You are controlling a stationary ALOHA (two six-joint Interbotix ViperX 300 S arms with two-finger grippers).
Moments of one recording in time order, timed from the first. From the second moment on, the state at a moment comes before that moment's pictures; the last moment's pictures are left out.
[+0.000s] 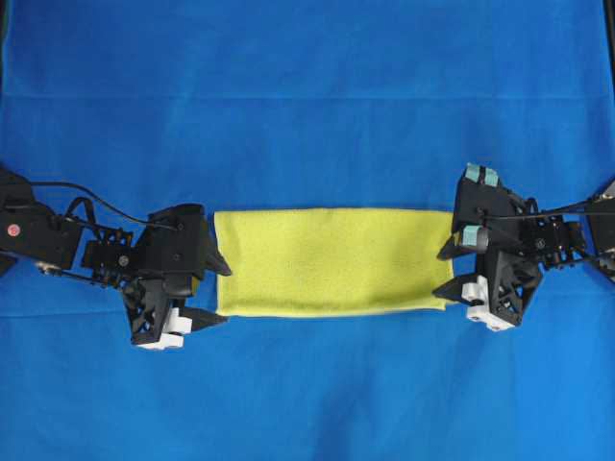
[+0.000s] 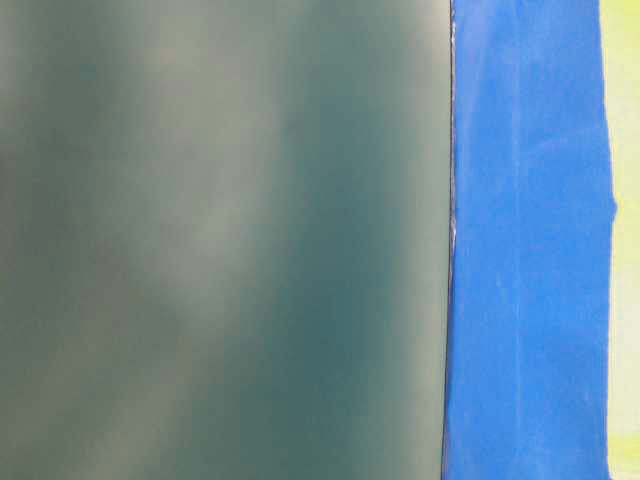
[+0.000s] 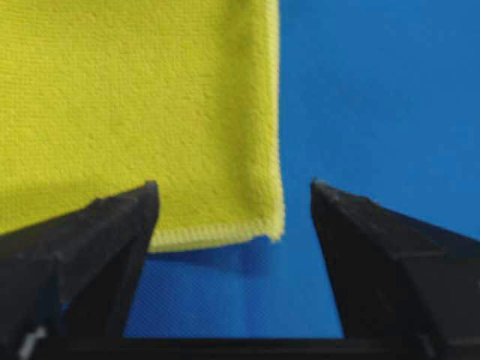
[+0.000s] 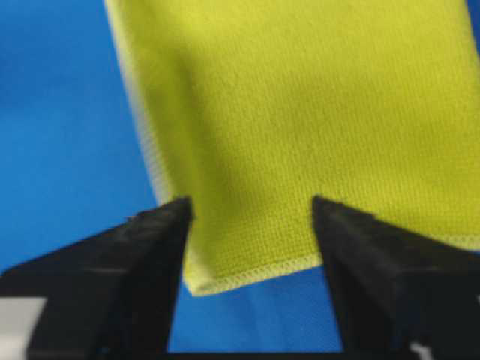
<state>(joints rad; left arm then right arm) -0.22 -0.06 0.92 -0.03 -0.09 -0.21 0.17 -0.28 1.02 0.01 0.18 0.48</state>
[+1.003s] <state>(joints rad) 0.04 0.03 0.91 -0.03 -0.07 -0.10 -0.10 -0.14 1.00 -0.13 0.21 0.48</state>
